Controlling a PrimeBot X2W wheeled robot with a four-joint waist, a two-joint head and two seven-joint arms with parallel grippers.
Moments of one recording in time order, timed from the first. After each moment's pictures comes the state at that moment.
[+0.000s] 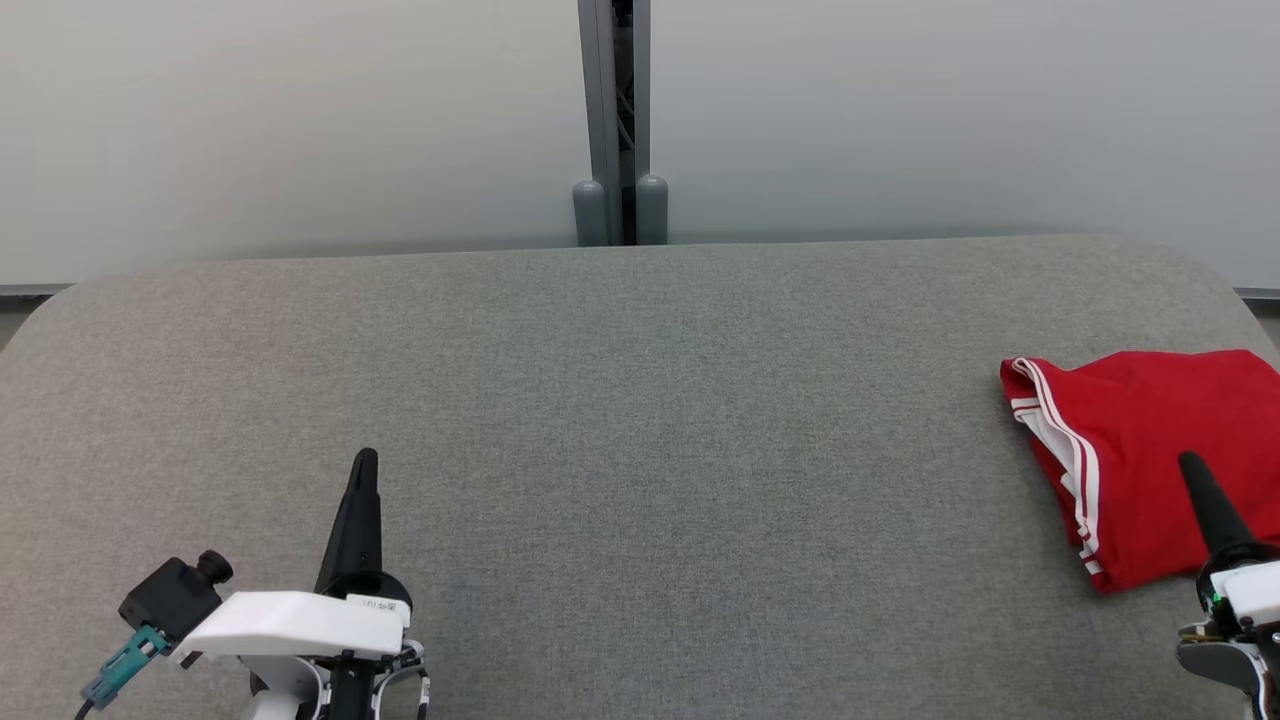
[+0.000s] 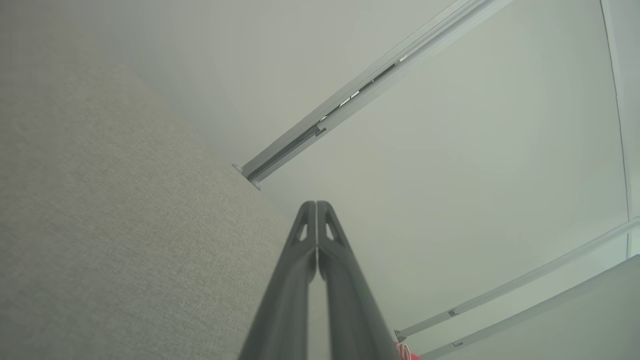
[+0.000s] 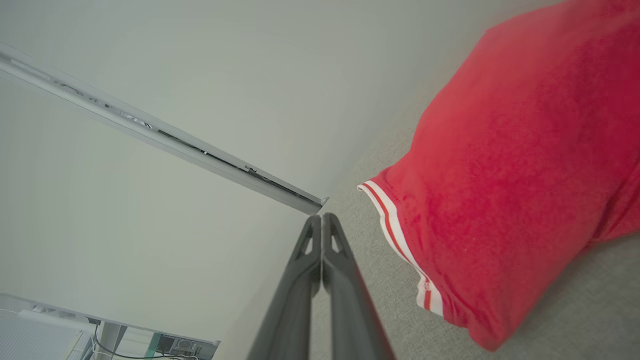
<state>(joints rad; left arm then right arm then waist) -0.11 0.13 -0.24 0.23 -1.18 -0.04 -0.23 -0.15 -0.07 -0.32 0.26 1.03 0.13 0.27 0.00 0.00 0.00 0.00</state>
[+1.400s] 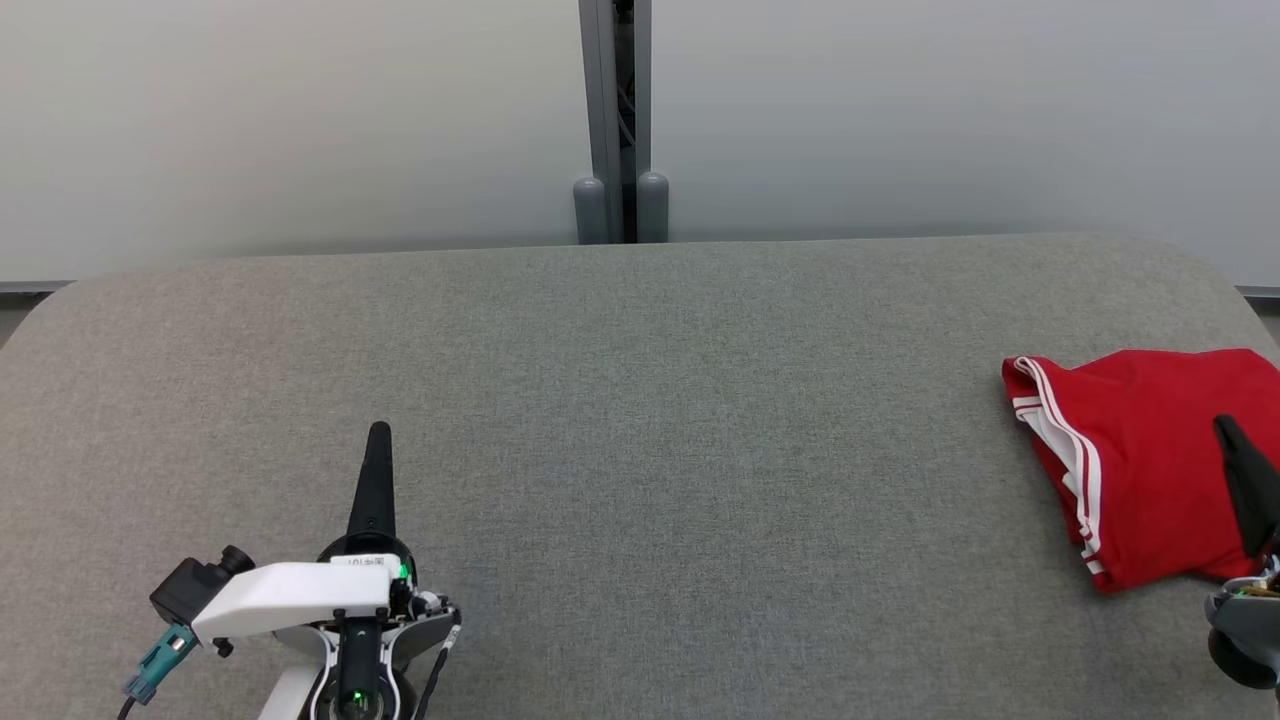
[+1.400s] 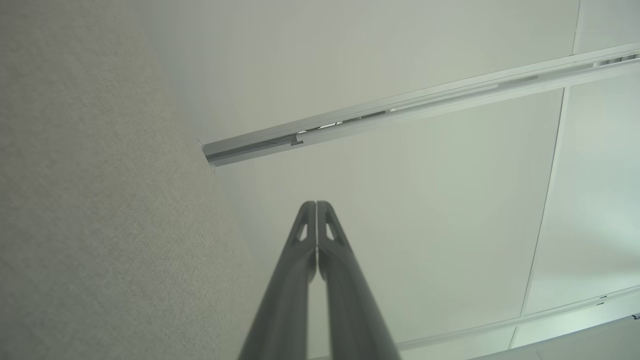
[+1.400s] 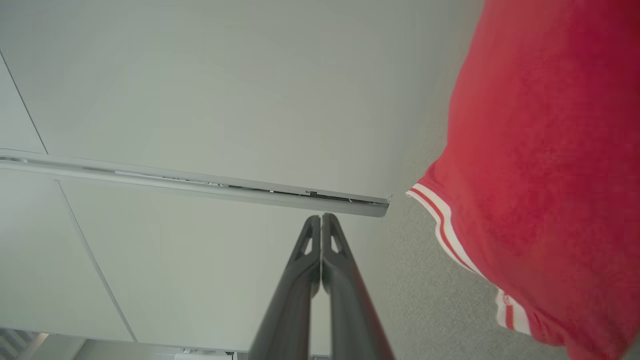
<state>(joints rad) -0.19 0.07 -0.25 0.30 -1.54 -0.10 -0.25 -0.25 -0.09 -0.42 0.40 1.40 0.13 0.39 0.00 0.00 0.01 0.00</state>
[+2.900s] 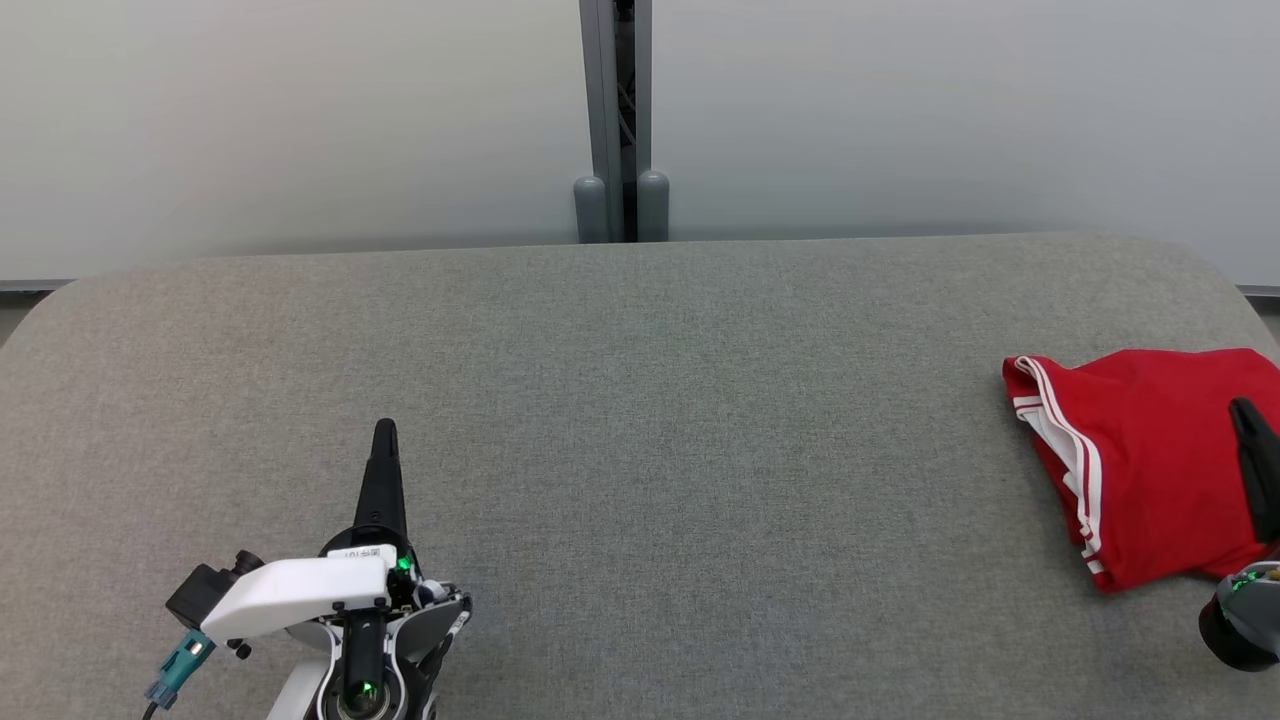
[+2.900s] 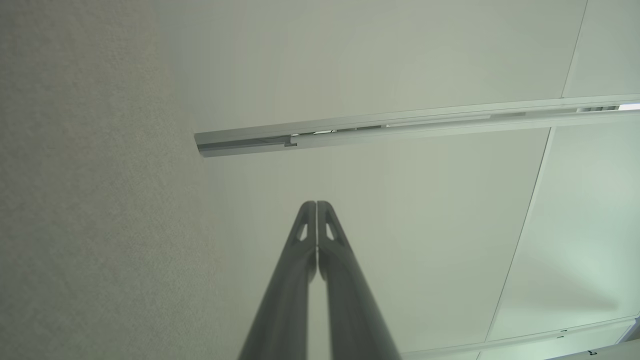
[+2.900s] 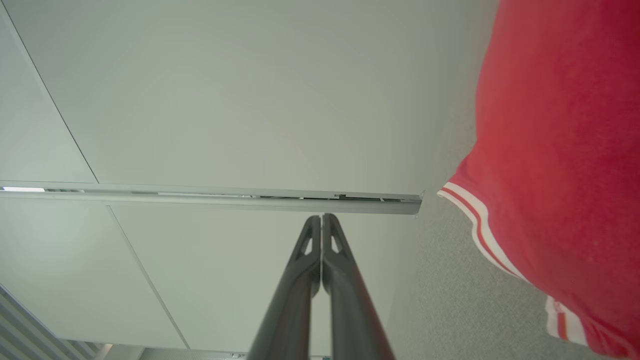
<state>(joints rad) -0.21 0.05 -0.25 0.33 -1.68 -0.13 -0.26 -0.29 -0.10 -0.45 0.44 1.55 0.13 0.44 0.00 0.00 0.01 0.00</state>
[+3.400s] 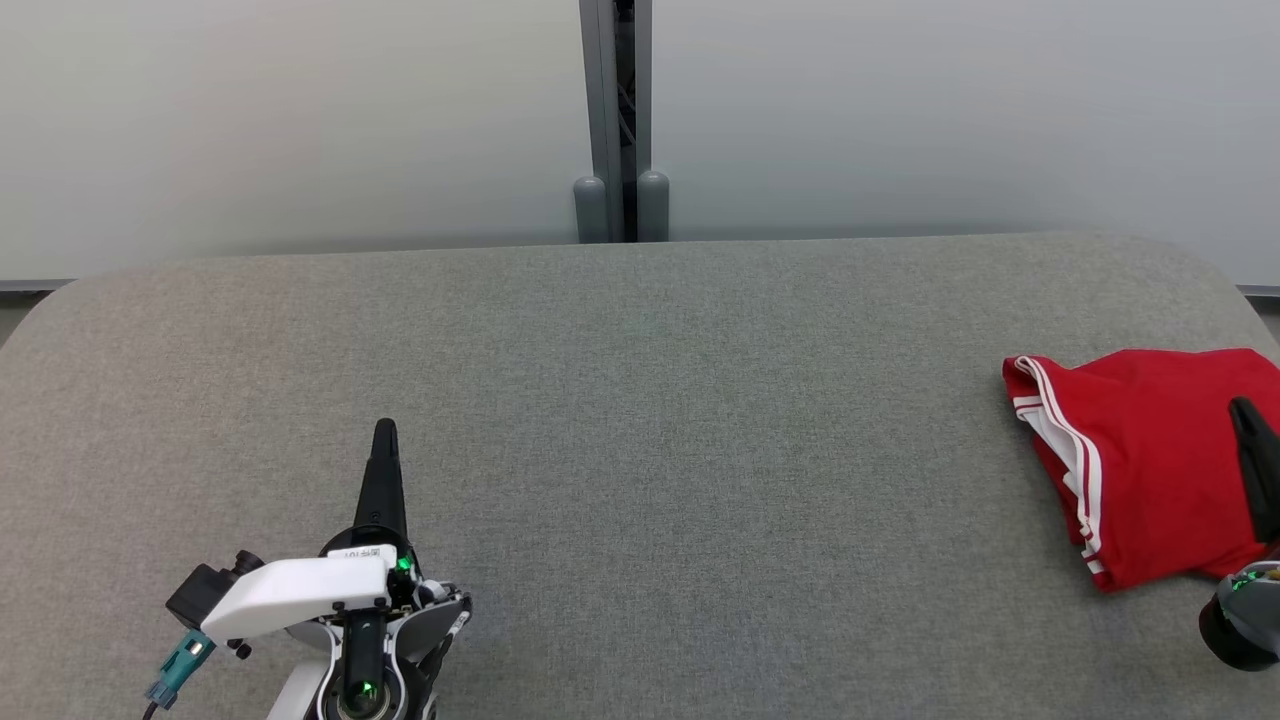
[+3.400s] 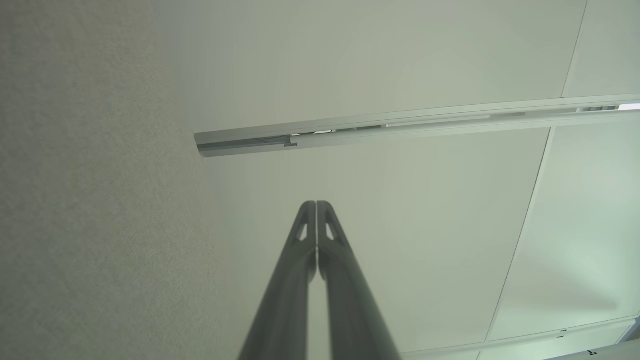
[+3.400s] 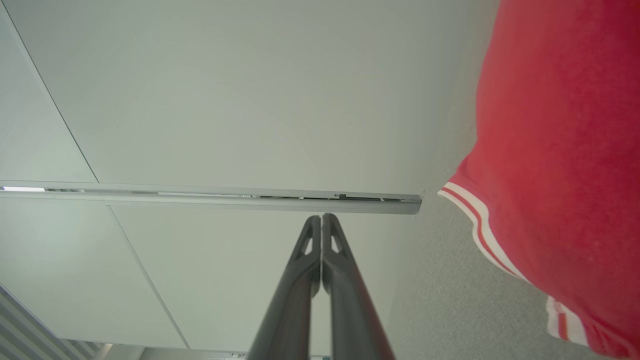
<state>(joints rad) -0.21 0.05 -0.25 0.33 -1.68 -0.13 -0.26 -0.29 -0.10 -0.44 0.44 1.55 0.13 0.44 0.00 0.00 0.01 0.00</state>
